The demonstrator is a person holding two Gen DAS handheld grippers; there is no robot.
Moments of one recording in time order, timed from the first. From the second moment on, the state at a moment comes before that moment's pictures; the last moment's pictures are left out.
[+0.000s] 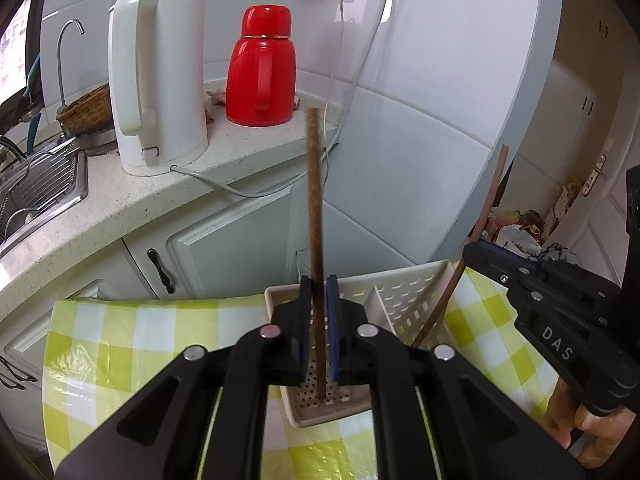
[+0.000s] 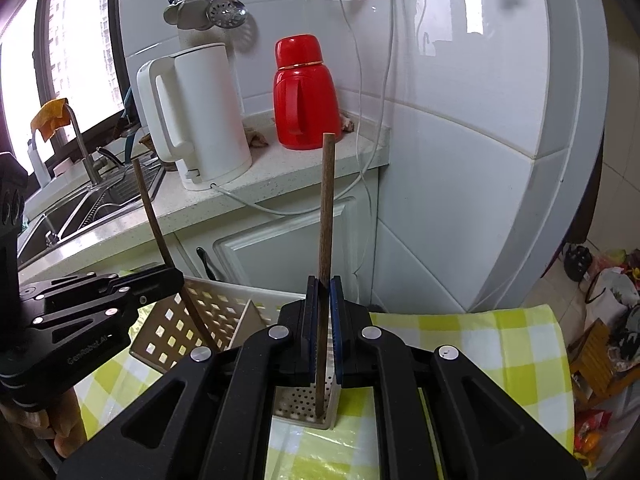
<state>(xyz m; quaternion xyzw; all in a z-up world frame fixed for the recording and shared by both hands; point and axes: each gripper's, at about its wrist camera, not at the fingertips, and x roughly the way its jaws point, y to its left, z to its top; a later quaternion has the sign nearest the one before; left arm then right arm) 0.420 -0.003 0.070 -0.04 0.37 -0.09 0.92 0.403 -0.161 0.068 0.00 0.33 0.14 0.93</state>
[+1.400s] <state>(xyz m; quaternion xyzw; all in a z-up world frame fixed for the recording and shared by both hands) 0.155 0.038 -0.039 -0.07 0.39 -0.05 0.92 0.160 -0.218 -0.047 0.03 0.39 0.10 0.91</state>
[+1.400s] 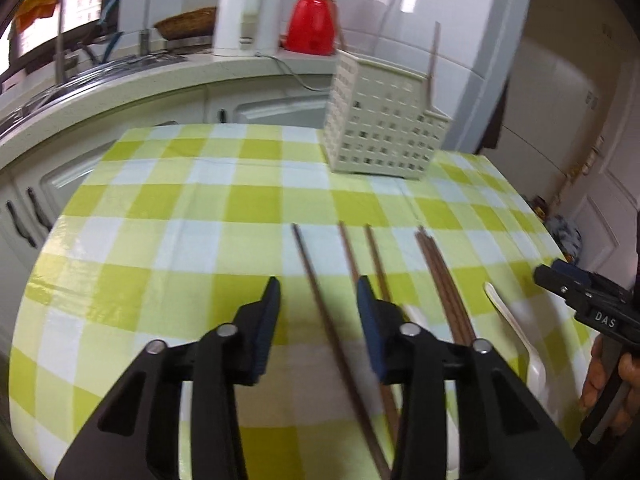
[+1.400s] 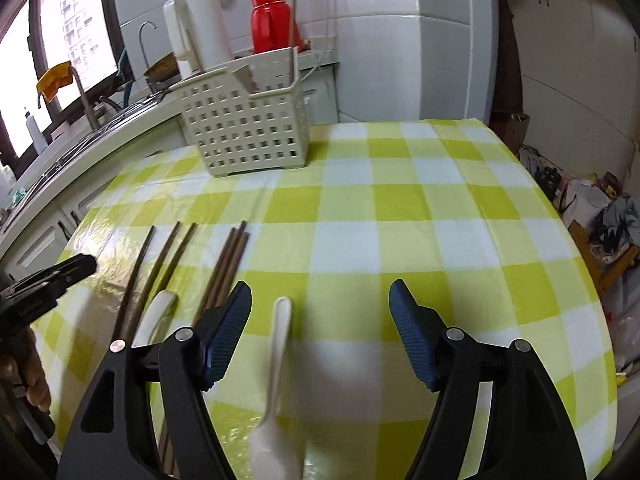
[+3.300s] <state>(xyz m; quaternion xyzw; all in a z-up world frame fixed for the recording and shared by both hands) 0.199 0.027 -0.078 -0.03 0.45 -0.09 0.89 0.189 -0.141 -0.088 -0.06 0.46 0.14 0.88</state>
